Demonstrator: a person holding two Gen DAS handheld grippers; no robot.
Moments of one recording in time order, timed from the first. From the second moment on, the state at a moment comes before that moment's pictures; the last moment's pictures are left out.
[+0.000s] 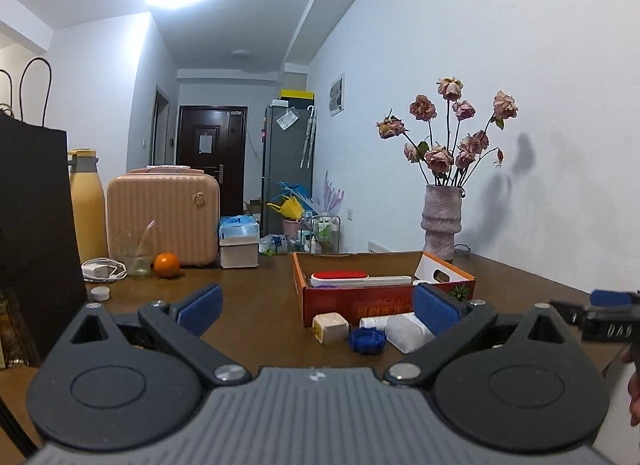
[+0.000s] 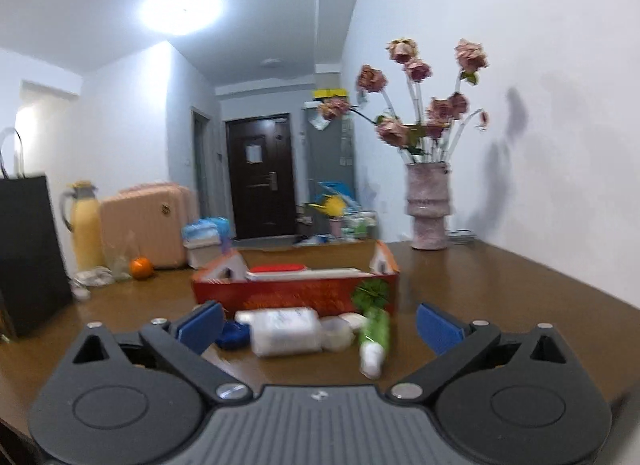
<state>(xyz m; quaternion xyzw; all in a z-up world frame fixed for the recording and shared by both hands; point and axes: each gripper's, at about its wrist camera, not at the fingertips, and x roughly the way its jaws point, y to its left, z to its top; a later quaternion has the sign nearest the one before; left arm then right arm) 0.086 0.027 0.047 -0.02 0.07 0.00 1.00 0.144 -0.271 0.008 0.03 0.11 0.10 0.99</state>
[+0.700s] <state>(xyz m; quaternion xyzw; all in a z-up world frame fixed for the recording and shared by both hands) 0.151 0.023 -0.006 -0.02 0.15 -0.01 0.99 0.175 -0.270 -0.025 0.02 0.16 0.08 0.98</state>
